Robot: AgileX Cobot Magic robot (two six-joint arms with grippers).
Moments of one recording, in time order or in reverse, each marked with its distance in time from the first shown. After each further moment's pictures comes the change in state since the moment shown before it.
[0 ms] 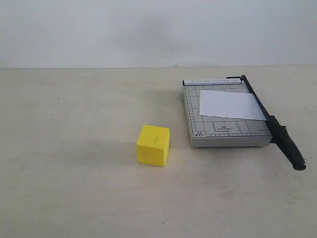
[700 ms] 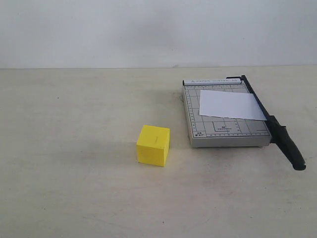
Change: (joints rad) left arm 0.000 0.000 0.000 0.000 0.000 0.000; right arm 0.000 0.000 0.000 0.351 -0.210 0.185
